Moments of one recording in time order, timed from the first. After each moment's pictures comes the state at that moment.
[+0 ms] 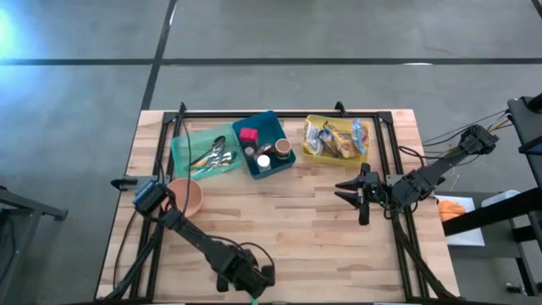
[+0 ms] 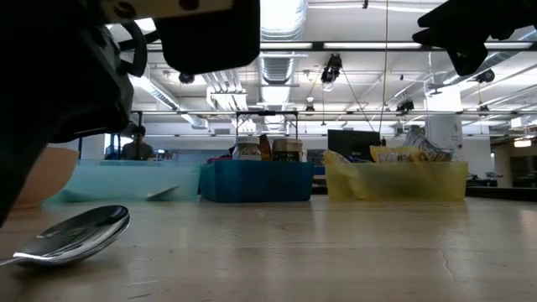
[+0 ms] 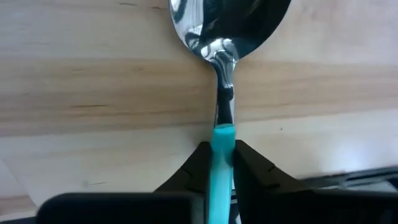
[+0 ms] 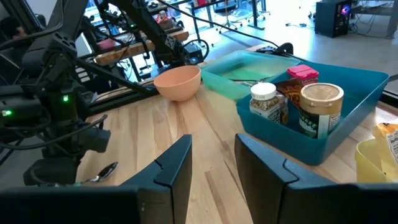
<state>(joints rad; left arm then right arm) -0.64 2.15 1.47 -0.49 0.11 -2.31 0.58 0.67 0.38 0.06 0.73 0.45</state>
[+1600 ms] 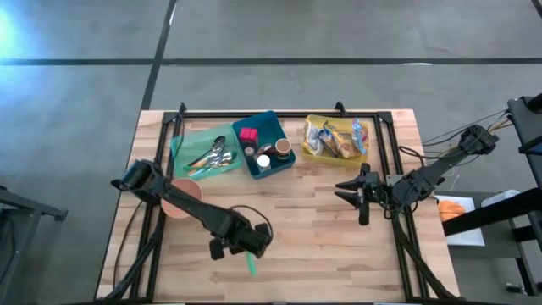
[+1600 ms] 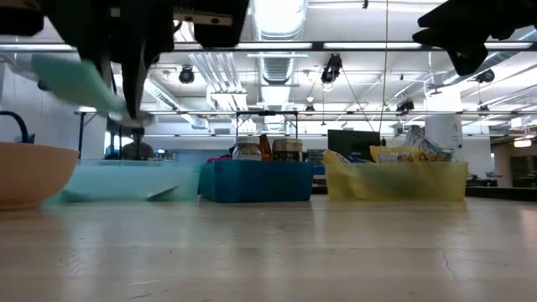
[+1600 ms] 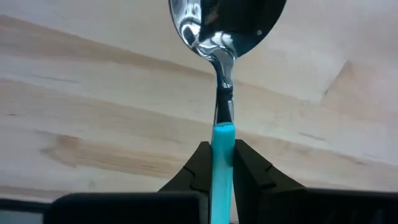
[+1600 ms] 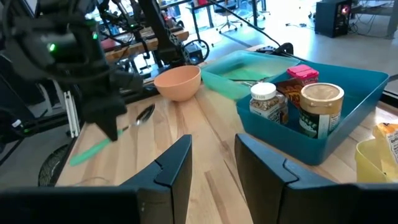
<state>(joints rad) -0.46 1.91 1.47 -0.93 0.08 -2.33 0.58 0.67 0.38 0.06 0.73 0.45</state>
